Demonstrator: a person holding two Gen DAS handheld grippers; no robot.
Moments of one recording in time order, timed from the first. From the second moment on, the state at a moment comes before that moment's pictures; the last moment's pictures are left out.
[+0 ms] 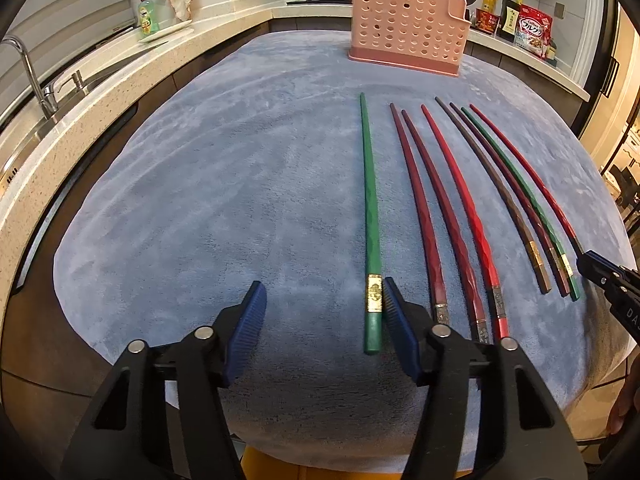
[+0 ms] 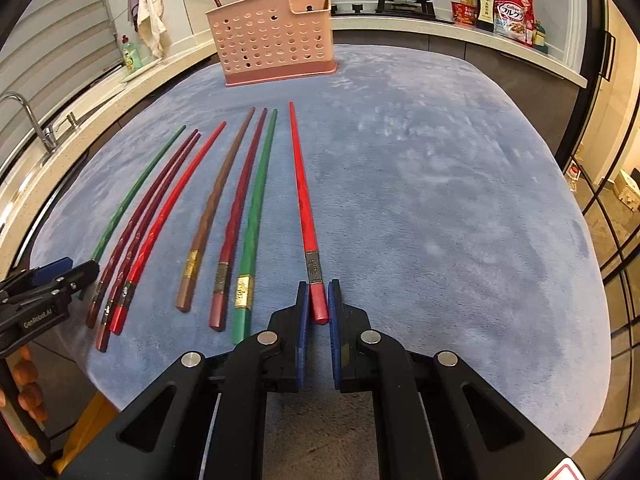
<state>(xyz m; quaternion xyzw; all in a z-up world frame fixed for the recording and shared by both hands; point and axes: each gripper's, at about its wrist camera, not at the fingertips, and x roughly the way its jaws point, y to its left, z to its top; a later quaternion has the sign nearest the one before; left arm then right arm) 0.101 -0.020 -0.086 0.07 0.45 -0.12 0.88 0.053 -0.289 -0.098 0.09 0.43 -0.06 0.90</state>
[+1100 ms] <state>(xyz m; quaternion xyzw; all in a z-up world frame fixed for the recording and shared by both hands) 0.106 0.012 -0.009 0.01 0.42 -0.15 0.90 0.025 -0.328 0.000 0.12 0.33 -0.08 0.93</state>
